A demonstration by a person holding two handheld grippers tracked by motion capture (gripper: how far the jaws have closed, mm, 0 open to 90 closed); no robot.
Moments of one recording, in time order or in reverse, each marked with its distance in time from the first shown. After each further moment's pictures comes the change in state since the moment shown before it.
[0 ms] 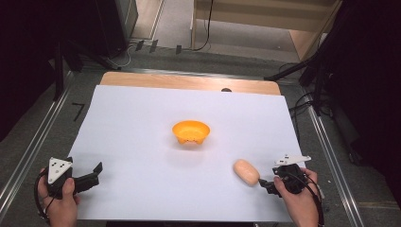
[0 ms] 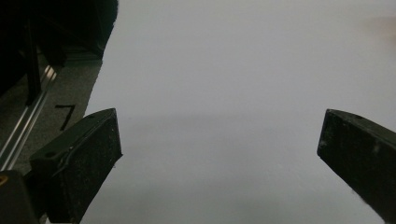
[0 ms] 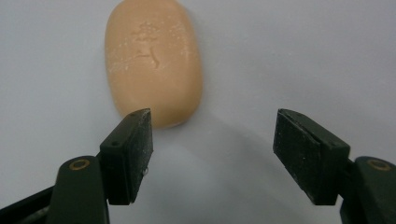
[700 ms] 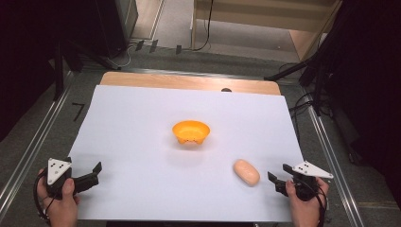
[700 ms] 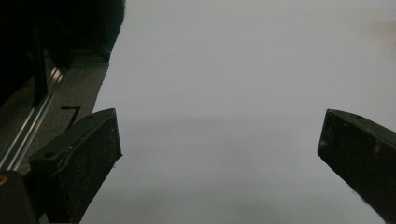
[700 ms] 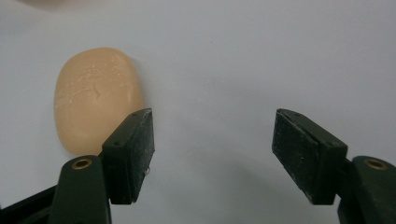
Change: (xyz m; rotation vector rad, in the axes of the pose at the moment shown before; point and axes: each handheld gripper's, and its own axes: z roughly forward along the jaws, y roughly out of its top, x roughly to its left) left arm 0.000 -0.001 -0.001 -0.017 0.019 -0.002; right arm -0.022 -0.040 -0.001 -0.338 -0.087 0.105
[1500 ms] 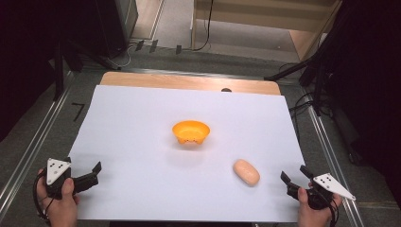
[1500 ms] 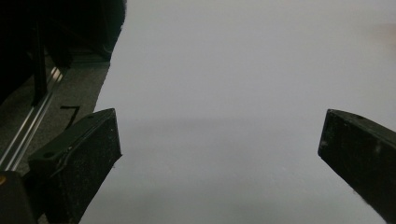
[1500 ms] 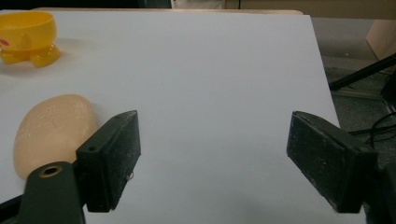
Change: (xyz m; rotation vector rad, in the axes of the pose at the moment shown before) left arm 0.001 0.000 -0.001 -0.006 0.002 -0.010; right arm -0.025 -0.037 -0.018 -0.303 -0.092 0.104
